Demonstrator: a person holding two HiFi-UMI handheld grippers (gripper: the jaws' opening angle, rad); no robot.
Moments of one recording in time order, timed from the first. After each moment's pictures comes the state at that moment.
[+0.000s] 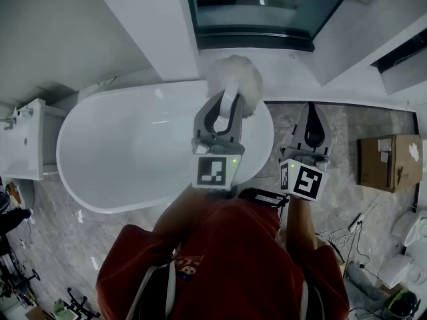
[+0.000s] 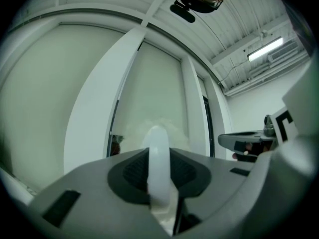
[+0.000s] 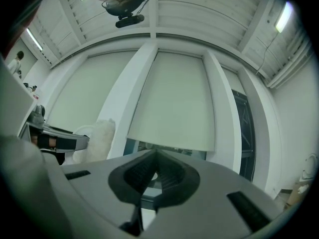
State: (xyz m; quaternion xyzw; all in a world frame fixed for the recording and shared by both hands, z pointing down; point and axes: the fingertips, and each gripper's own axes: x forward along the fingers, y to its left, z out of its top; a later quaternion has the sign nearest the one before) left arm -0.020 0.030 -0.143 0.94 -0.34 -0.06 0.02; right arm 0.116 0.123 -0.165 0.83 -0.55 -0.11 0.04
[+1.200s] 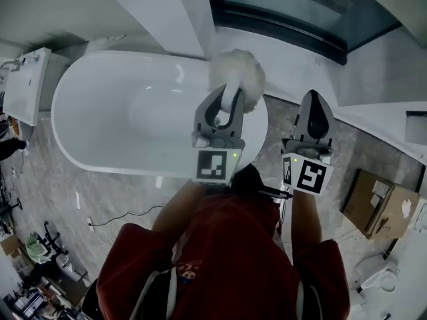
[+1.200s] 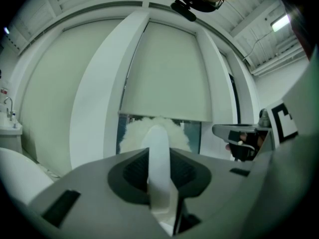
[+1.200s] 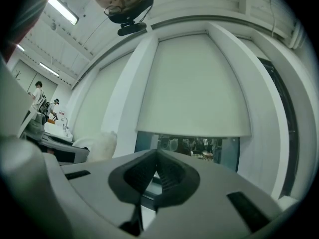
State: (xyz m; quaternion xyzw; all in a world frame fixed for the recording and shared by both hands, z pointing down) left arm 0.071 -0.030 -0.072 0.88 -0.46 0.02 0.06; right arm 0.220 0.005 -0.116 0.72 -0.69 -0.08 0.03
